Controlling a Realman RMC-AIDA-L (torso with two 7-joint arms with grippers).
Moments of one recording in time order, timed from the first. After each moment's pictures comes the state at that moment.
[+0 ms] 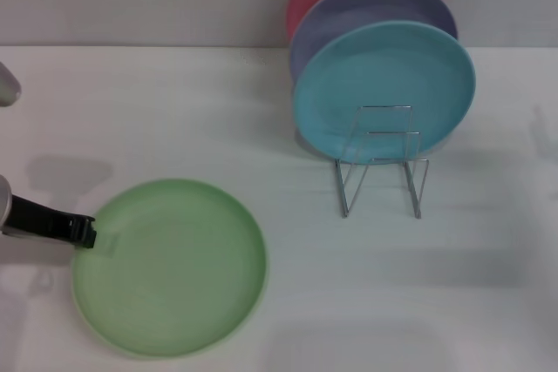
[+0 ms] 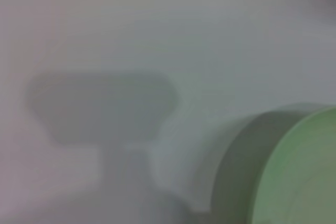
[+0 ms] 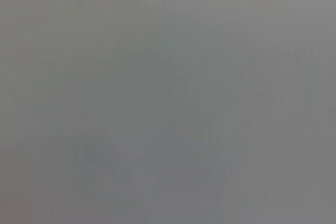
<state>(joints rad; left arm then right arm) -0.37 -2.06 -1.82 -1.42 2.64 -1.43 0.26 0.44 2.08 0.77 0.05 -2.03 -1.46 0.20</state>
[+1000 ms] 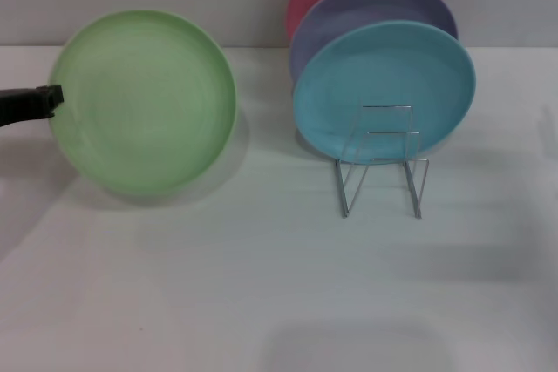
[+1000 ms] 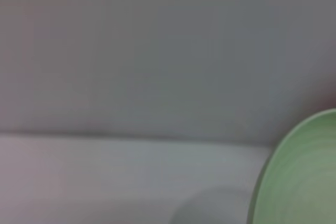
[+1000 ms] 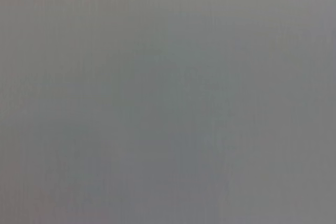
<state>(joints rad) -0.25 -2.07 -1.96 -1.32 2.18 -0.86 0.69 0.44 2.08 0.79 0.04 -2.03 -1.41 0.20</state>
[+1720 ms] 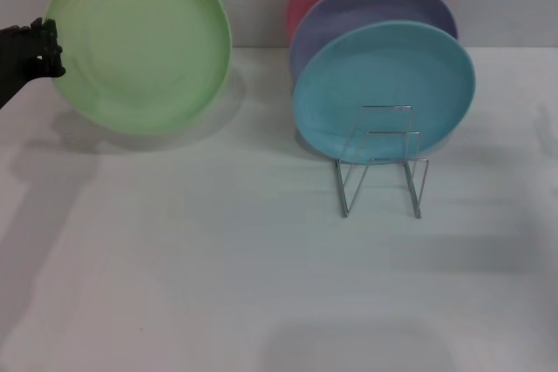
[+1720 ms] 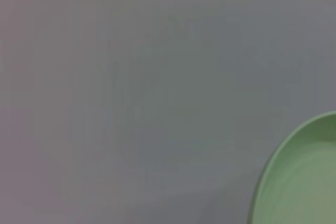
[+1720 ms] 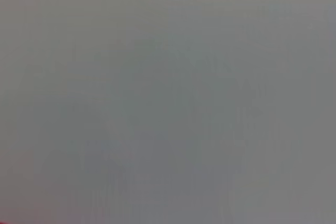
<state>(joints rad) -0.17 -2.07 -1.60 -1.25 1.62 -0.18 1.39 0.46 2.08 0.79 0.04 -2.03 -1.35 0.20</state>
